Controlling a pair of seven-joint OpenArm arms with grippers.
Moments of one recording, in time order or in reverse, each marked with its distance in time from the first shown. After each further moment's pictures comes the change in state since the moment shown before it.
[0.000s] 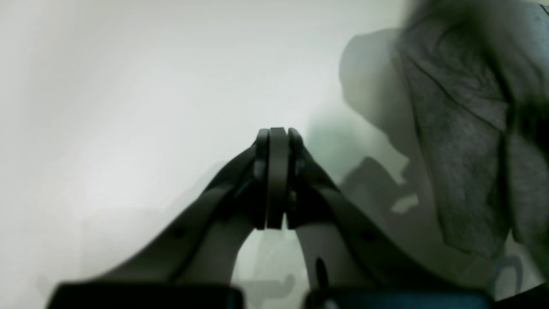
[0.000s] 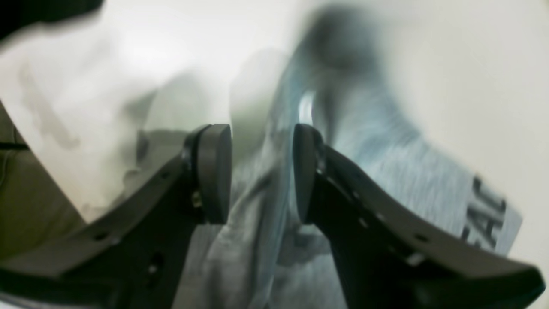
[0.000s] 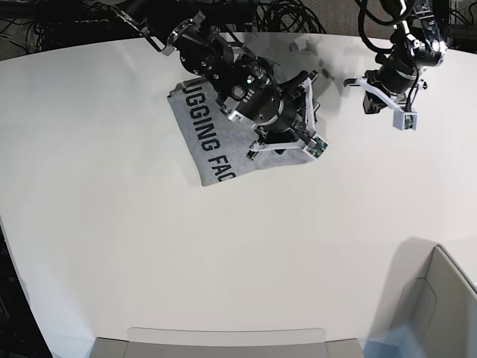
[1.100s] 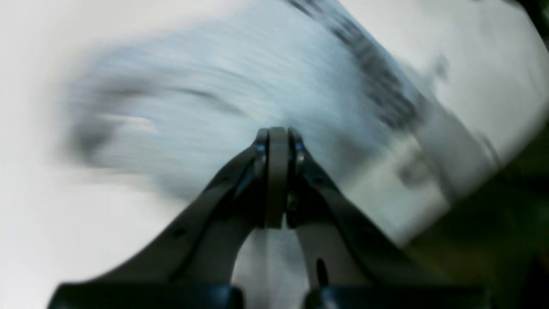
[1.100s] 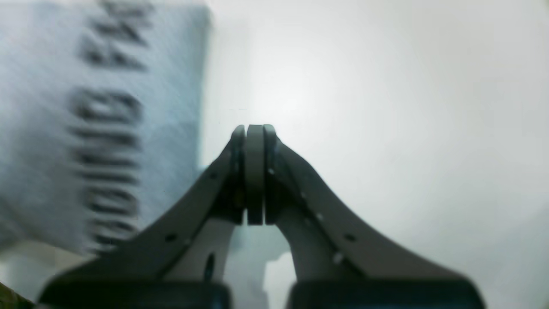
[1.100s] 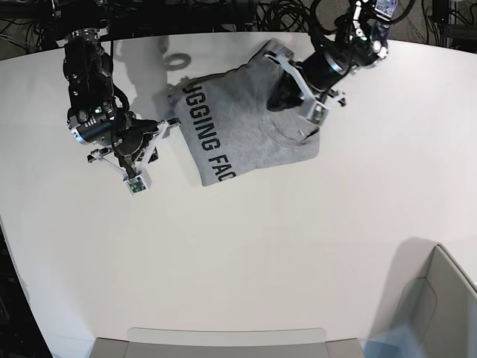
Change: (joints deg) left arm 0.3 -6.3 38.4 2.9 0.6 0.2 -15.8; right arm -7.8 22.9 37.3 7.9 14.5 0.3 -2.0
